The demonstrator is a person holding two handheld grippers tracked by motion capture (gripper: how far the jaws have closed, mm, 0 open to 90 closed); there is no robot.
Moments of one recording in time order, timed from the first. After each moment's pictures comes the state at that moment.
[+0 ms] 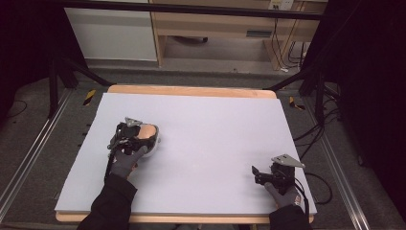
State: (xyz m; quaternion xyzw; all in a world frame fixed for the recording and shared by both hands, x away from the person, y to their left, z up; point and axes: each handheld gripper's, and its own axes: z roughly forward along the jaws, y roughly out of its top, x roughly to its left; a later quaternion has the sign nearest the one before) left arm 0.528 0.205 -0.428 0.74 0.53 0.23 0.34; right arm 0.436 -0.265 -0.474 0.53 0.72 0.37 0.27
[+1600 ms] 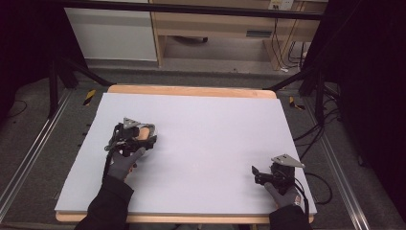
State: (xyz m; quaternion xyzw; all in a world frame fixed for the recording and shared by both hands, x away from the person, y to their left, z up) left arm 0.518 0.209 -0.421 0.74 0.51 0.22 0.38; right arm 0.436 -0.265 -0.474 0.53 0.72 0.37 0.27
